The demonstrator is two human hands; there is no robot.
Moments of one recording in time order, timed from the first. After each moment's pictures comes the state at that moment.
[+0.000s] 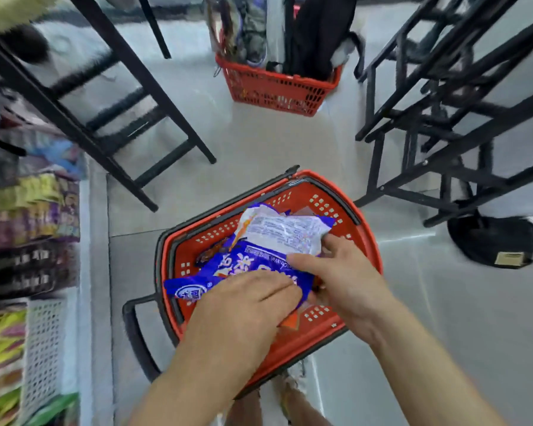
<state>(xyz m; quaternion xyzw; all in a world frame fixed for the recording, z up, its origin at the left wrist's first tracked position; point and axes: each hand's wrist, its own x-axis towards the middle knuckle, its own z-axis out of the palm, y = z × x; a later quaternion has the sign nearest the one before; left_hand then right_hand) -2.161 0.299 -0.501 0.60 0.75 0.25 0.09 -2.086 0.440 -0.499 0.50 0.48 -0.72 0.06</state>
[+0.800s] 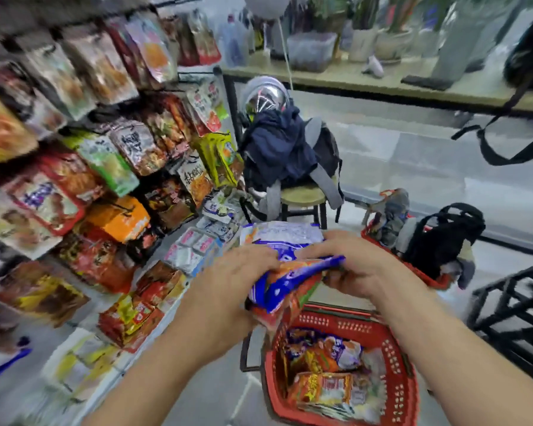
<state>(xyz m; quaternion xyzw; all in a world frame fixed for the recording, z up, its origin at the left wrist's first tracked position) -2.048 0.145 -0.115 0.33 0.89 0.27 -0.17 -2.090 0.352 -0.108 0.14 0.59 -0.75 0.27</state>
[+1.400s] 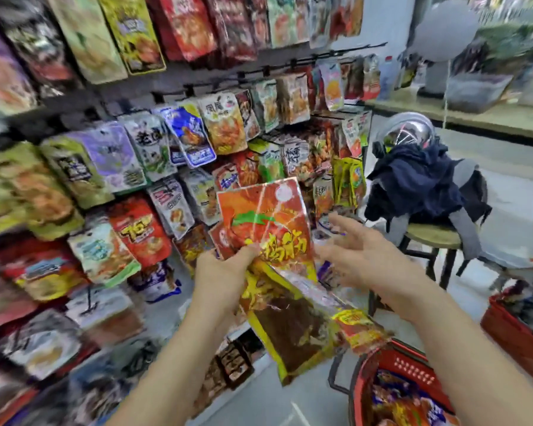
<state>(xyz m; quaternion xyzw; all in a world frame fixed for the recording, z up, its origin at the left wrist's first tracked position) -1.956 -0.033 -0.060 -0.27 0.65 0.67 -0.22 -2.038 0.157 -0.048 -0.14 0.74 -0.62 0.24</state>
